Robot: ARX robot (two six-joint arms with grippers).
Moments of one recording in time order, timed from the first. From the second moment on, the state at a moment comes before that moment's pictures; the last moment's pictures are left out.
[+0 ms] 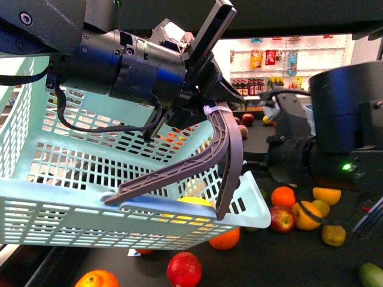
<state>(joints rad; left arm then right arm) -0.40 1.85 1.40 0.11 0.65 -0.68 0.23 1.90 1.03 0.62 -0.14 0.24</state>
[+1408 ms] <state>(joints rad) -0.40 1.85 1.40 0.11 0.65 -0.68 0.00 0.01 0.02 0.00 0.00 0.00</state>
